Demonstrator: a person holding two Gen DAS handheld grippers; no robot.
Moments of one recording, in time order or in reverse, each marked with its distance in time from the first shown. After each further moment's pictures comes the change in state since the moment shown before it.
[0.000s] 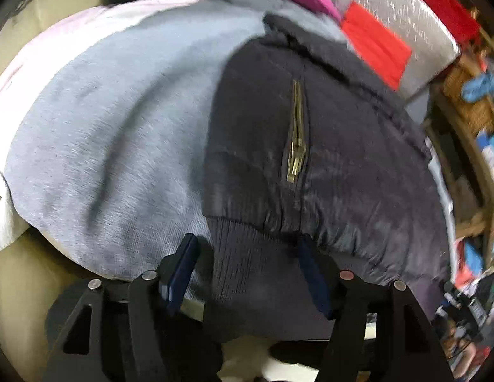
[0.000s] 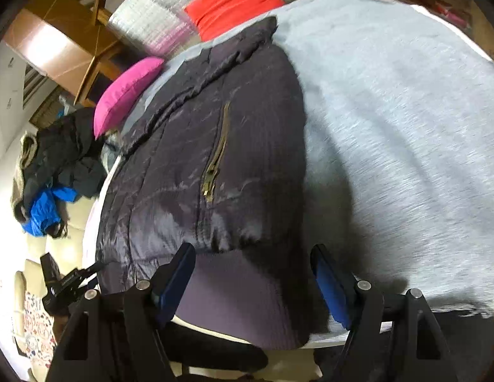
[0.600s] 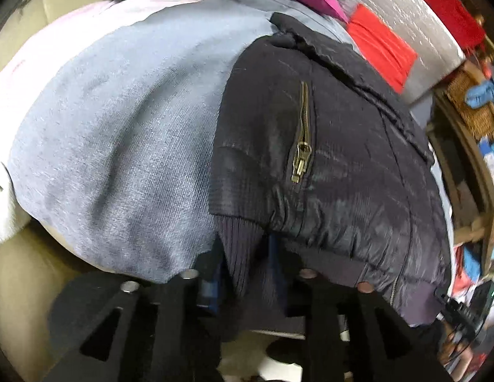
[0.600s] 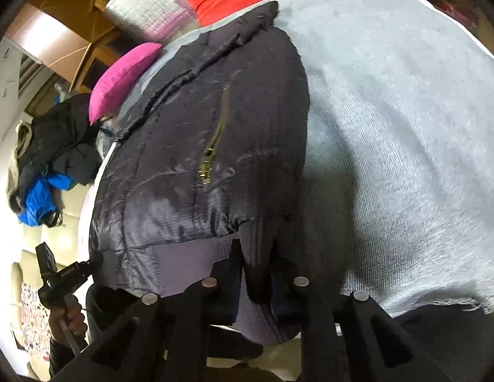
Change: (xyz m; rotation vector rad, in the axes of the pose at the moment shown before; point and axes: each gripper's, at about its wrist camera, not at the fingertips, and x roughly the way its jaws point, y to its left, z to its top) left arm -0.002 0.013 0.008 -0.062 -0.013 -0.020; right arm 0.002 -0.002 -0.002 0.007 0.035 -0.017
